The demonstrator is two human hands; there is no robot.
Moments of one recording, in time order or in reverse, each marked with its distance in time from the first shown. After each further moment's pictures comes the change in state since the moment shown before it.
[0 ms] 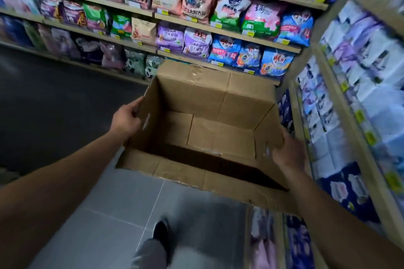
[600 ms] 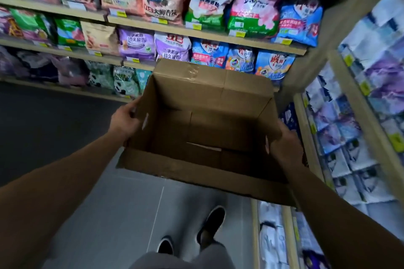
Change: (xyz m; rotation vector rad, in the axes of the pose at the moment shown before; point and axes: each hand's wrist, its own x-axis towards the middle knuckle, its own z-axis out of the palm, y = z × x) left_hand 0.370 0.094 0.137 0.036 -0.124 0.005; right_hand 0.362 -0.041 0.078 0.025 0.043 0.050
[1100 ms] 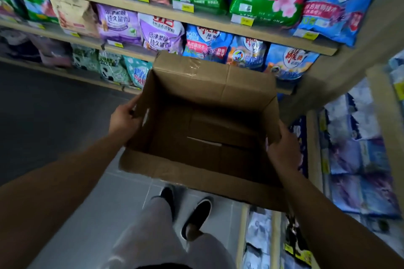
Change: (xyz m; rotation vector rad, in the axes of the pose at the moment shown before) left_hand 0.171 0.043 0.140 0.118 0.057 -0.118; right_hand 0.225 0.047 0.054 -0.087 -0.098 0.093
